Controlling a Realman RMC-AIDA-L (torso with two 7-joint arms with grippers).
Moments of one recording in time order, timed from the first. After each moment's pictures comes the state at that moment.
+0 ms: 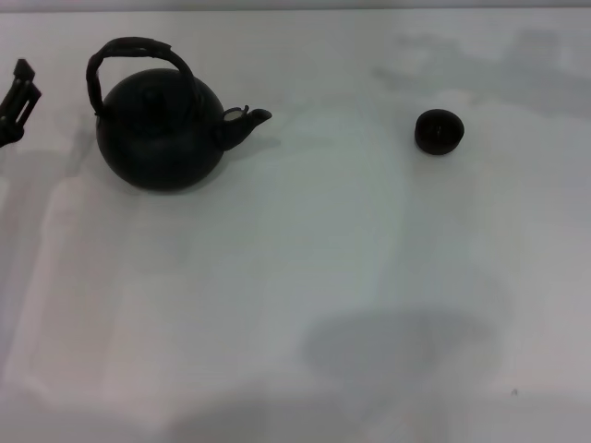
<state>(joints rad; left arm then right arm) -0.41 -2.08 0.29 -0.07 1.15 1.31 -0.35 0.77 1.78 -1.34 -0.59 -1.43 -1.13 1.71</state>
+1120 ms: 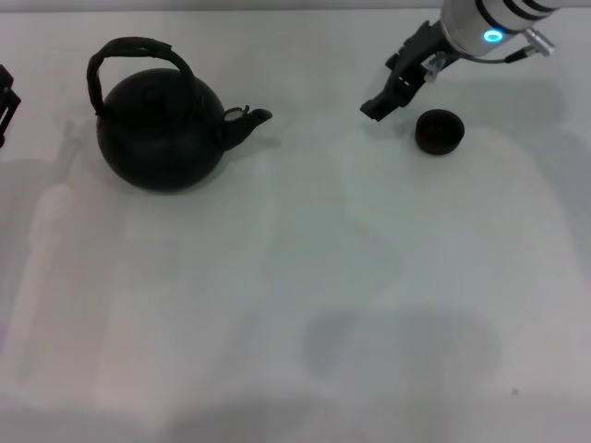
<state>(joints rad) -0.37 -2.08 0.28 -0.07 1.14 1.35 -0.35 1.08 2.01 -1.33 -0.44 -2.46 -0.93 2.14</state>
